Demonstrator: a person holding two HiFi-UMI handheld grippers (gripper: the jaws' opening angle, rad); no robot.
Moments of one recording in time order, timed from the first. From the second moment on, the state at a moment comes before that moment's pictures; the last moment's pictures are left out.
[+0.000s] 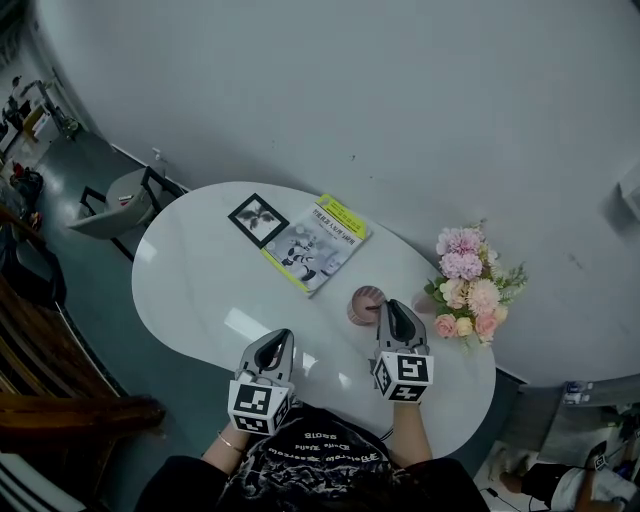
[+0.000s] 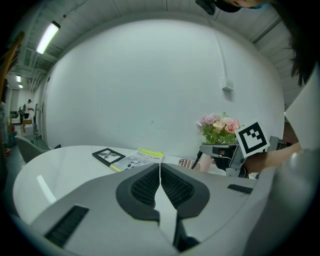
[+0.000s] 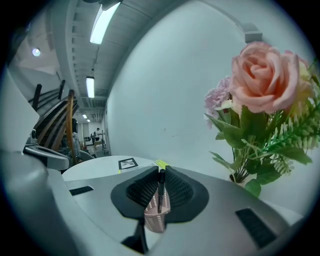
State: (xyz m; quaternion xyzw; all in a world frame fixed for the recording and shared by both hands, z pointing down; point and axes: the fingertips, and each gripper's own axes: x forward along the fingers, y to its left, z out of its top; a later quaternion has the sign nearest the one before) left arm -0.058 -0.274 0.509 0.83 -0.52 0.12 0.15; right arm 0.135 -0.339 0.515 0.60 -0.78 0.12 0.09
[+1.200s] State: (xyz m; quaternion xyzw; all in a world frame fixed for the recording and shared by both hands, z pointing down) left arm -0.048 -0.270 0.518 0.84 -0.51 0.14 0.15; right arm 0.142 -0.343 0.553 0.61 -0.77 0.18 0.04
